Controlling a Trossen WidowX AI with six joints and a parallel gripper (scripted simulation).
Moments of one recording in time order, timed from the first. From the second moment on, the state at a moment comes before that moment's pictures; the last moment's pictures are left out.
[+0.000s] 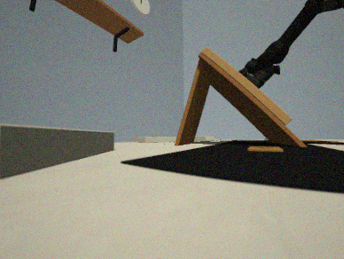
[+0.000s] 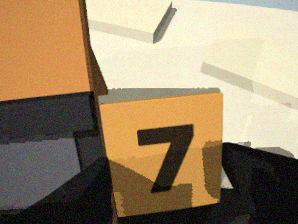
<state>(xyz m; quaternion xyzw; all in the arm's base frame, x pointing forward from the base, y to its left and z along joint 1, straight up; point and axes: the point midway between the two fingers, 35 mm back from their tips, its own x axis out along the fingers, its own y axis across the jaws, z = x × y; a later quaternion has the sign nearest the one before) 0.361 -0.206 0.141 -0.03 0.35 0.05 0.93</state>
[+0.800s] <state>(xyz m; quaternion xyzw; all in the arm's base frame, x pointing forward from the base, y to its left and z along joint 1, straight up) 0.360 -0.194 0.141 -0.03 0.35 0.05 0.93</state>
